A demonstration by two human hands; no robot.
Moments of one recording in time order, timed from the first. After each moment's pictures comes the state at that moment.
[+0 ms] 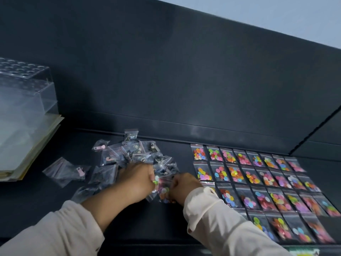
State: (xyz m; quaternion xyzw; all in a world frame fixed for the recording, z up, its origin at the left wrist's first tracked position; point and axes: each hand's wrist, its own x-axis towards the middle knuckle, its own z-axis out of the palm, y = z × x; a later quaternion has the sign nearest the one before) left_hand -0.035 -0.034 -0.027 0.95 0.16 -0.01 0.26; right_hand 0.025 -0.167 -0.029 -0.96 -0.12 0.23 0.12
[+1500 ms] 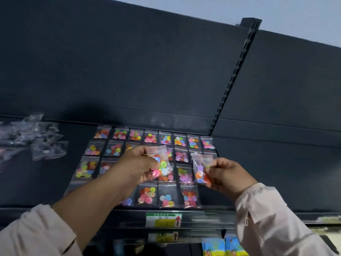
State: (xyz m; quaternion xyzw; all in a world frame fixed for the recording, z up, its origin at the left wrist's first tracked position) left_hand 0.030 -0.387 0.028 0.61 0.24 0.01 0.76; right_hand 0.114 -0.600 0.017 -0.72 -0.01 0.25 0.65
